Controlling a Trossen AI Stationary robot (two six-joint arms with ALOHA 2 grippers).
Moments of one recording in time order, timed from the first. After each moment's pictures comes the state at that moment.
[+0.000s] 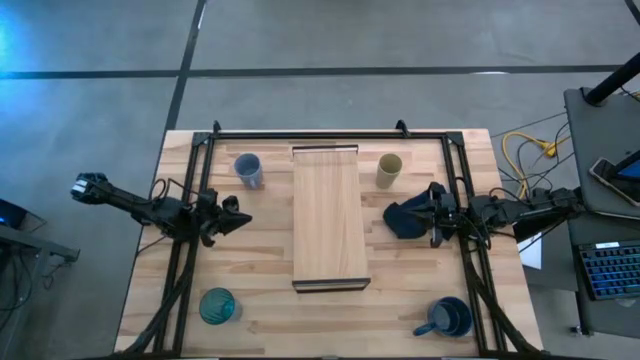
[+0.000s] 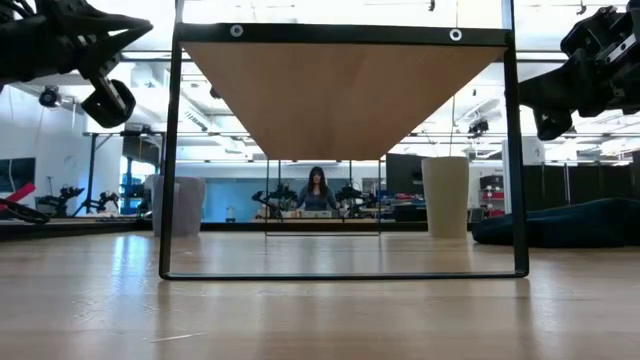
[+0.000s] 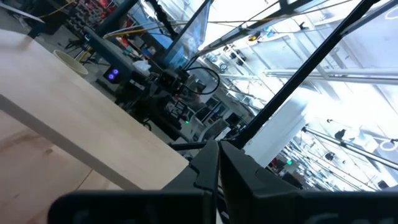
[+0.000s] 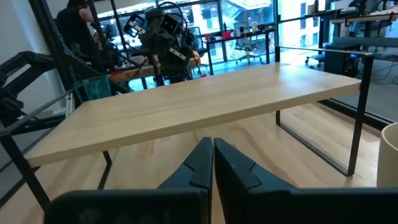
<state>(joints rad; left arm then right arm) -0.32 0.35 0.00 0.55 -0.30 -0.70 0.19 0.08 0.01 0.04 0.29 0.18</state>
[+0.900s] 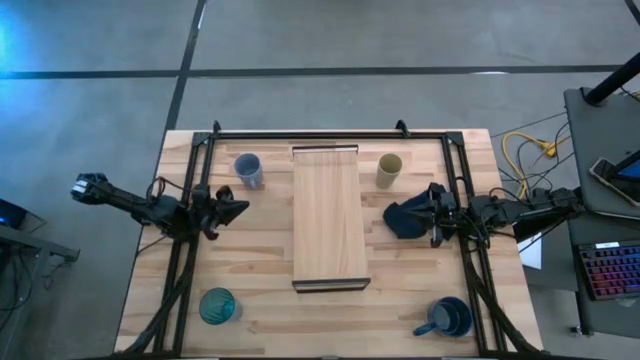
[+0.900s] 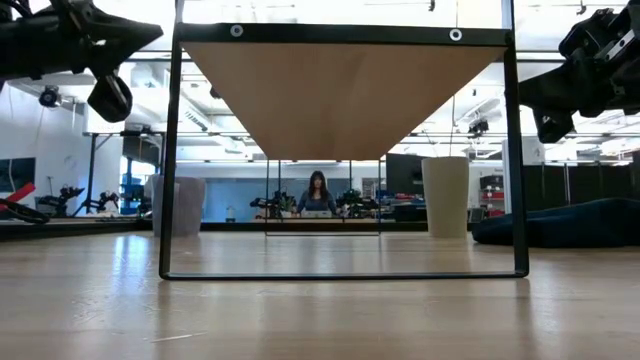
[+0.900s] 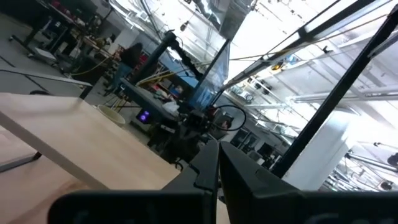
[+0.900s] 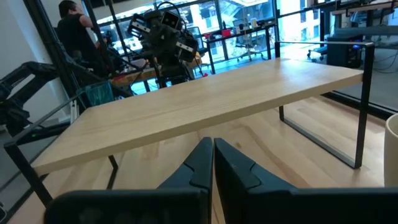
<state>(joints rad) -0.32 0.35 0.01 0.62 -0.48 -0.54 0.19 0.08 0.01 0.04 0.29 0.23</state>
